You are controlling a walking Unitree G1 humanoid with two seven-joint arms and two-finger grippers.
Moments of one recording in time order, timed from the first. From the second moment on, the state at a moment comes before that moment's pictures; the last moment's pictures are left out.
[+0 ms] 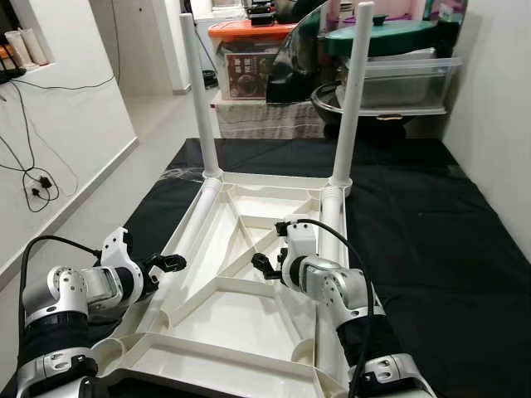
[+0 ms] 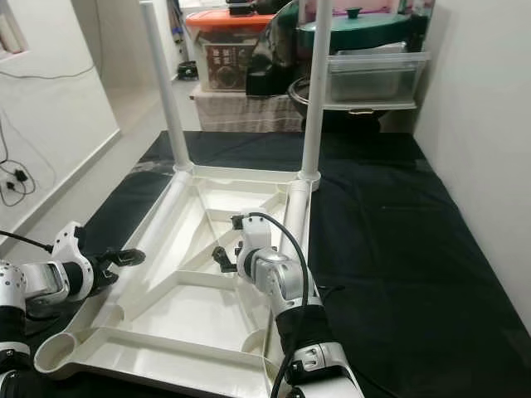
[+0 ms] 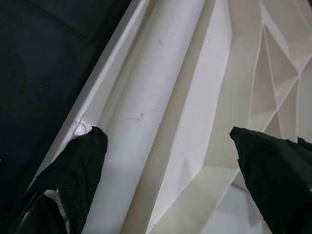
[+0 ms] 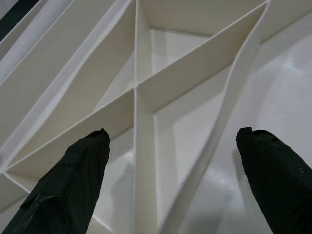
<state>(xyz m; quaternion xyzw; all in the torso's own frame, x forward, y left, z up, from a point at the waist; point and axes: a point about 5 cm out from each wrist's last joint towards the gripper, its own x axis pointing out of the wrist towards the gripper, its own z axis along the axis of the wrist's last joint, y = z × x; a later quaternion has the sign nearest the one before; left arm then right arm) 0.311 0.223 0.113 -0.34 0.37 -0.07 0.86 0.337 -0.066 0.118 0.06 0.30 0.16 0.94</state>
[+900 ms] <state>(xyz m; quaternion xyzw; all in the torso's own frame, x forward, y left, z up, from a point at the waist) 0.299 0.197 0.156 -0.29 0.21 -0.21 0.91 0.335 -0.062 0.118 0.05 0.30 0.16 0.94</state>
